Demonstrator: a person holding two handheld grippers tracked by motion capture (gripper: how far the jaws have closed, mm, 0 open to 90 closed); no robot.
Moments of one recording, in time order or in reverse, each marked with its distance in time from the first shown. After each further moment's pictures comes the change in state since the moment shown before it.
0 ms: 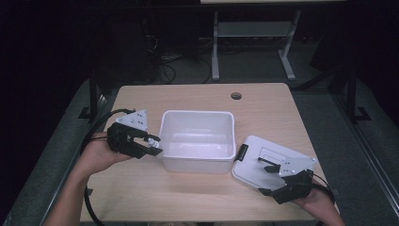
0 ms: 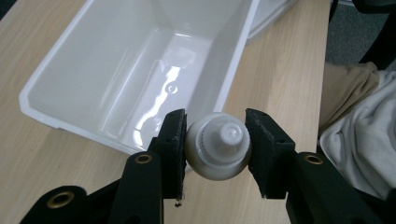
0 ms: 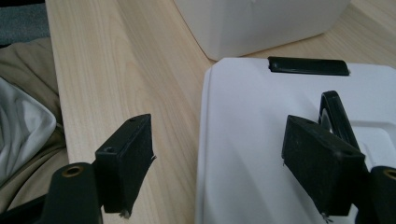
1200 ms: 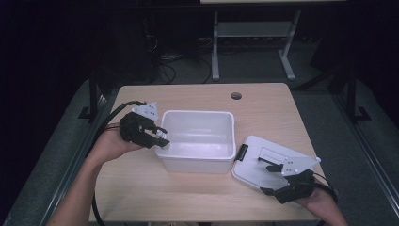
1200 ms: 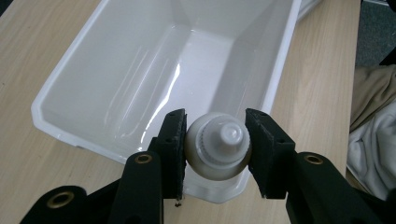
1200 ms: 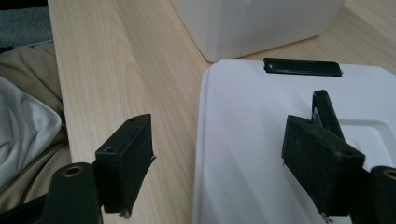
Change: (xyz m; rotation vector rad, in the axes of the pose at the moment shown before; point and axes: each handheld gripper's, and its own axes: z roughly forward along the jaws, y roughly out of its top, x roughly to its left) left arm 0.027 0.011 0.028 0.044 0.003 -0.014; right arm -0.003 -0.001 -0.006 -0.010 -0.005 -0.005
